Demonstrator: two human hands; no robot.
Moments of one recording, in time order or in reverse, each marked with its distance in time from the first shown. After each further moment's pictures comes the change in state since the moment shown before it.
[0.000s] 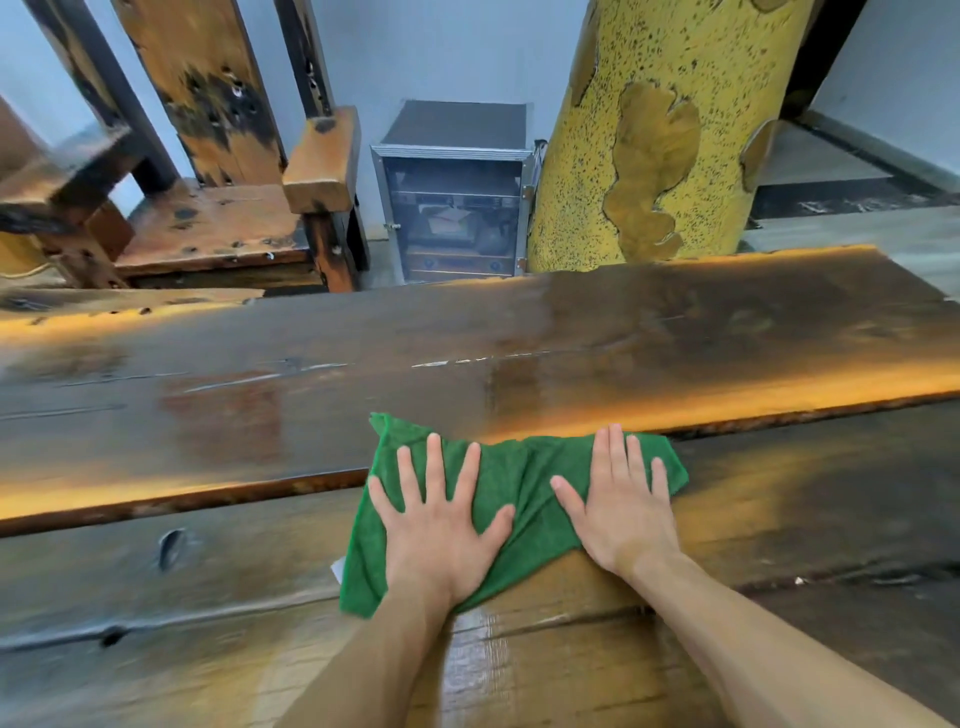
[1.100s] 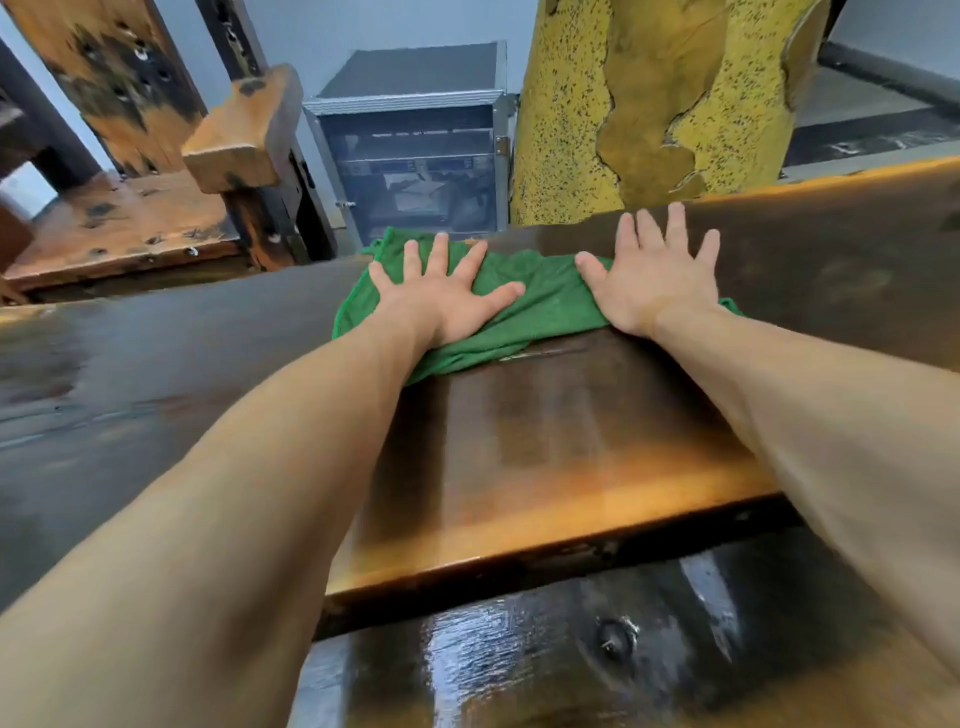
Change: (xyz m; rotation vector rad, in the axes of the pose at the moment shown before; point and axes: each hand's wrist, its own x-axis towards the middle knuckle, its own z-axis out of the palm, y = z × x) left_hand 0.330 0.082 -0.059 0.032 -0.005 0.101; right_hand 0.307 0.051 -0.063 -0.051 0.252 0.055
